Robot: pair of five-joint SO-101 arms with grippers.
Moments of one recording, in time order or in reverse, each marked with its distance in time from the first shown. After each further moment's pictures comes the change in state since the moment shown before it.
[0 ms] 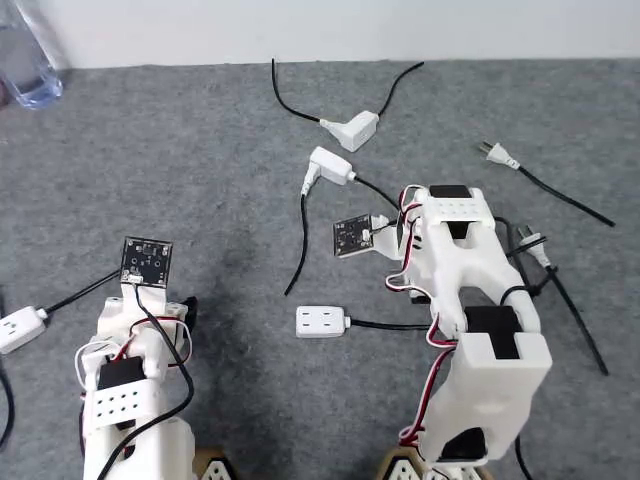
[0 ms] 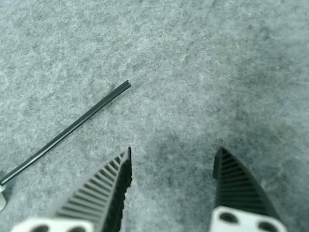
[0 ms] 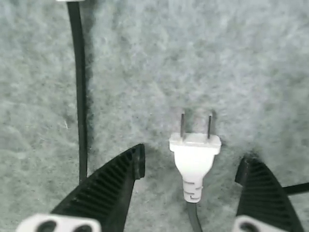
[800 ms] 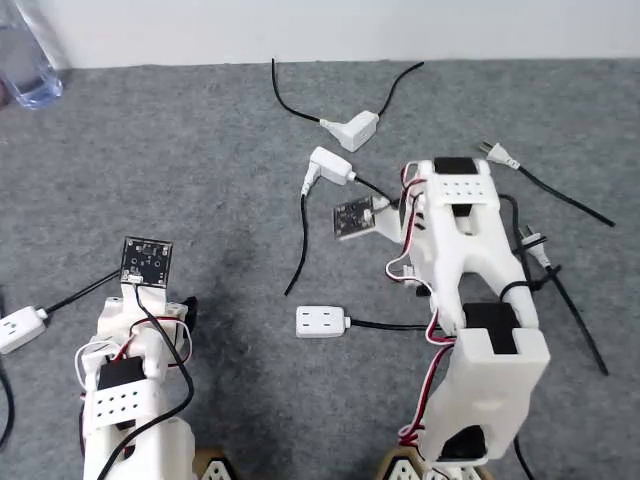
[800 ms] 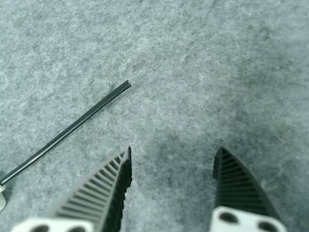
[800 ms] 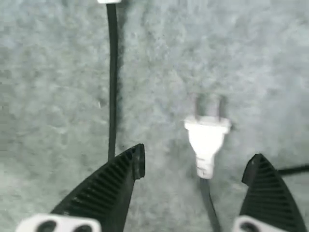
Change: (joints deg) left arm 0.0 0.0 0.0 0.0 0.0; right arm 0.1 0.7 -9.7 15.2 -0.1
